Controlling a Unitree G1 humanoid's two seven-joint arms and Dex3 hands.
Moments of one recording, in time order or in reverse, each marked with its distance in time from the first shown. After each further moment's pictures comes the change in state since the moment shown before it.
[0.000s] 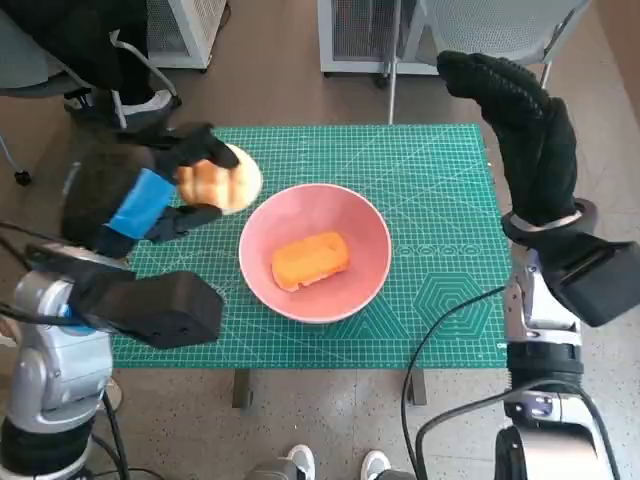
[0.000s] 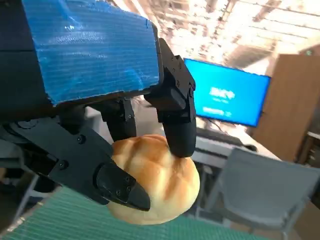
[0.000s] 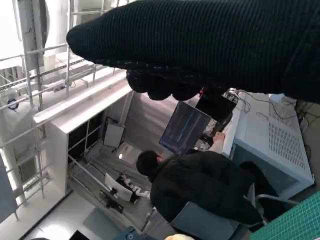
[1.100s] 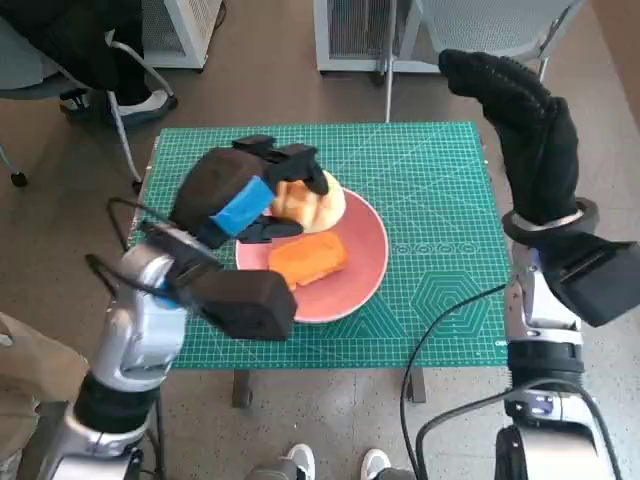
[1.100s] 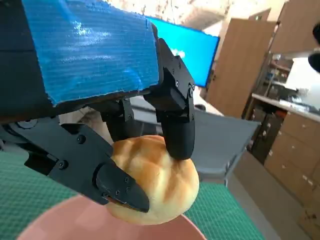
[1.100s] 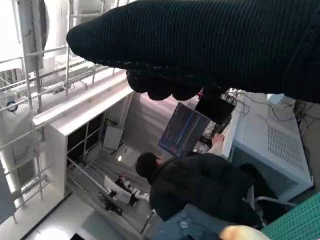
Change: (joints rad) left arm -0.138 -0.173 -0.180 0.255 0.005 -0.135 0.000; right arm 0.000 -0.003 -0.003 0.002 -0.001 -0.009 0.000
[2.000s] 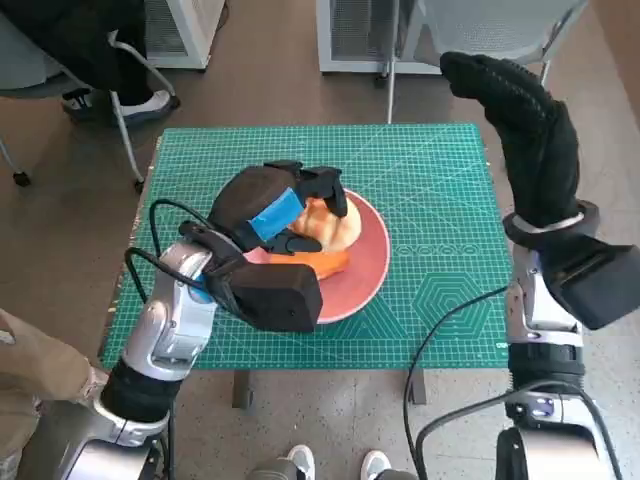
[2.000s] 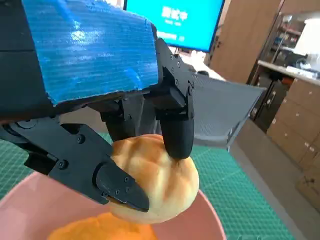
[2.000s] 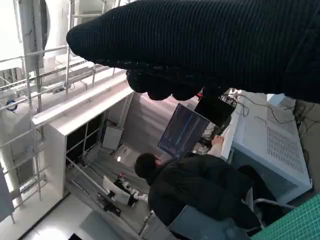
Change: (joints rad) left arm -0.022 -0.040 -0.060 0.139 -0.007 -0.008 -0.021; right arm 0.007 -0.003 -0.001 -0.006 -0.013 -0.004 -0.012
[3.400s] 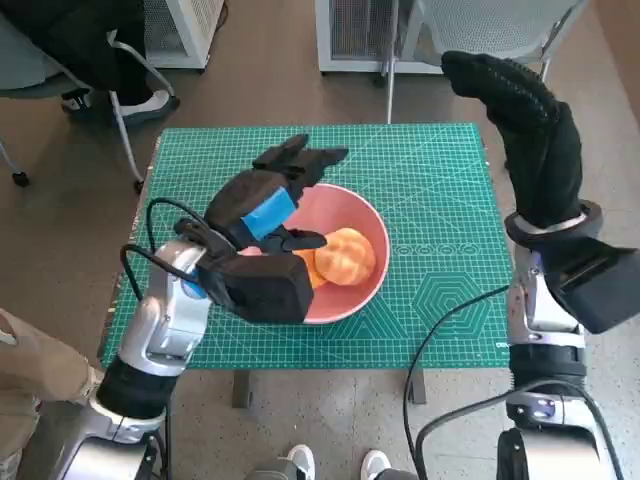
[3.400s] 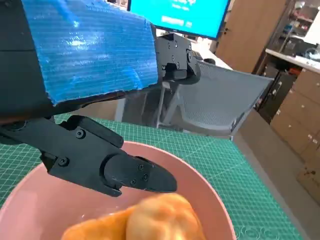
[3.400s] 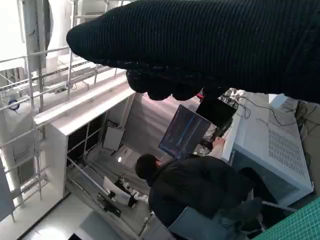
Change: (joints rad) left arm 0.003 0.019 0.031 0.012 -0.048 0.007 -0.037; right arm 0.004 -0.001 0.003 -0.020 0.000 0.002 -0.001
